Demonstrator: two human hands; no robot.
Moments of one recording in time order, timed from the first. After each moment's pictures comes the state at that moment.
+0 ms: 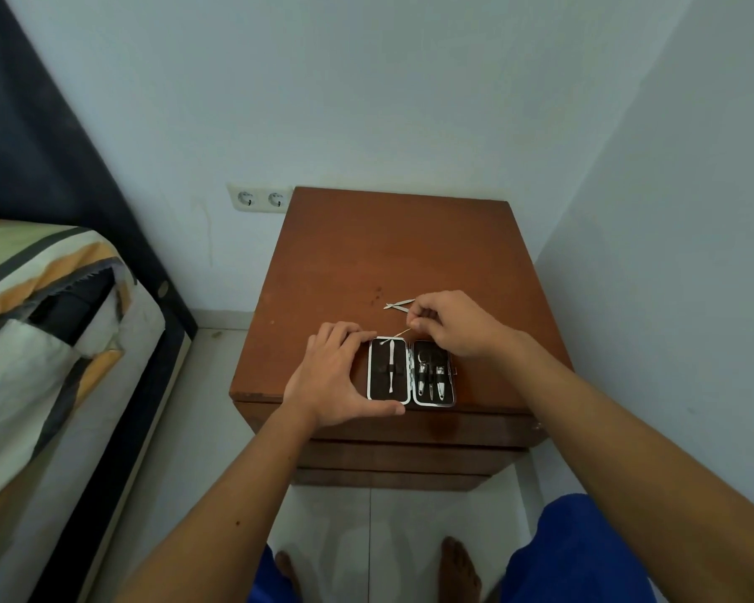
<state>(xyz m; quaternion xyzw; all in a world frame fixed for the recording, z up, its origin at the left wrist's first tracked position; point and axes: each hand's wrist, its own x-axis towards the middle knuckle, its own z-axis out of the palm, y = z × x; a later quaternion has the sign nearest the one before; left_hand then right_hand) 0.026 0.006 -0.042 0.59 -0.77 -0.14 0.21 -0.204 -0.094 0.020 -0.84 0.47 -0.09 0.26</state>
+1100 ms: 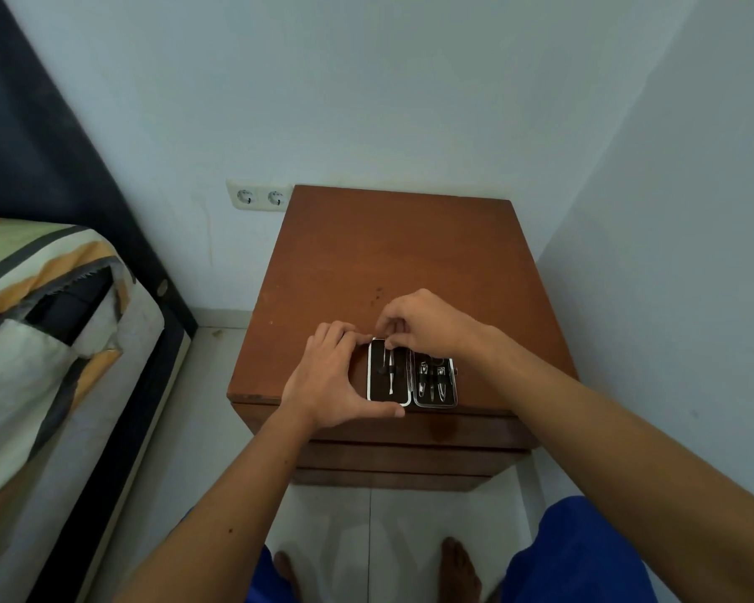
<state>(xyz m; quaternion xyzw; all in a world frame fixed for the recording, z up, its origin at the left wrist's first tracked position) 0.026 0.006 -0.039 0.59 -0.76 -0.14 0.23 -0.167 -0.101 0.019 -0.90 0.38 -0.03 0.20</state>
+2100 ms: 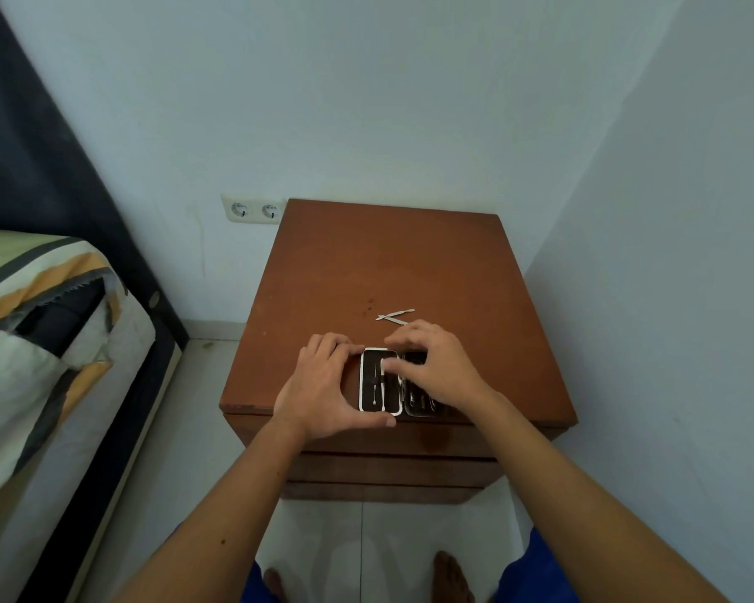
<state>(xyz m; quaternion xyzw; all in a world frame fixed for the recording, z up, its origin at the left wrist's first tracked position) 0.025 0.009 -0.040 0.59 -0.76 -0.14 0.24 -0.194 -0.051 -0.015 -0.78 0.49 -0.25 0.29</state>
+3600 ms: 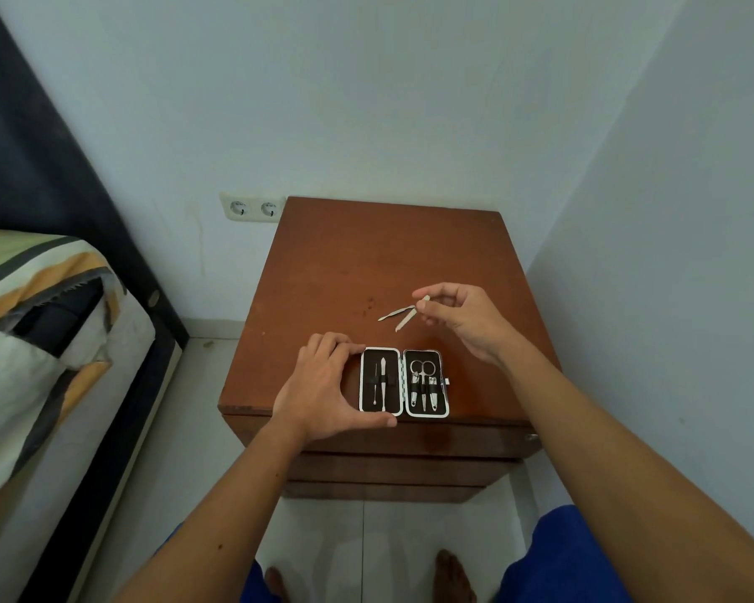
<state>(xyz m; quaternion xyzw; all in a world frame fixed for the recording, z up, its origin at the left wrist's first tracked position) 0.025 0.009 -0.037 0.59 -0.76 -0.15 0.23 -0.221 -0.108 0.013 -0.56 0.48 -0.36 0.57</state>
